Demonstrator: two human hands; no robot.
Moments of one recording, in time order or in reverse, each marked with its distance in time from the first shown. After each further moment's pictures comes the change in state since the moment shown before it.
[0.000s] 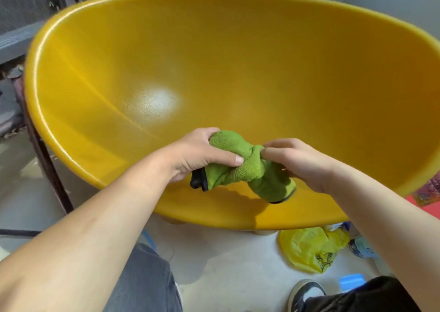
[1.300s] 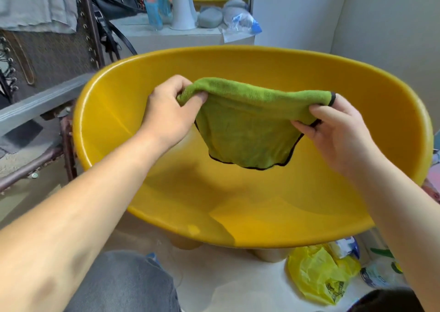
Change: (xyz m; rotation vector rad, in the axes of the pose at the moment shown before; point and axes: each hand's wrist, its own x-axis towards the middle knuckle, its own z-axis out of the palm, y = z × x) left_hand -0.032 0.087 -0.050 0.464 0.831 0.693; right_hand -0.038 -0.062 -0.065 0.686 0.225 -0.611
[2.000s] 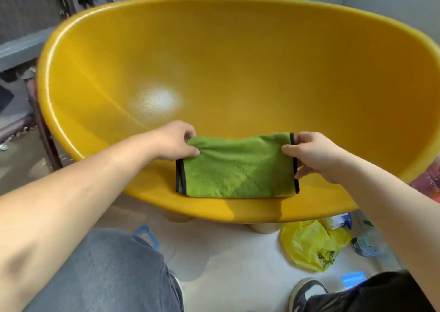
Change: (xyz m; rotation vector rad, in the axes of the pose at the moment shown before) left_hand -0.048 -0.082 0.040 0.488 -0.869 -0.283; right_hand -0.023 0.100 -0.037 -0.840 0.025 0.611
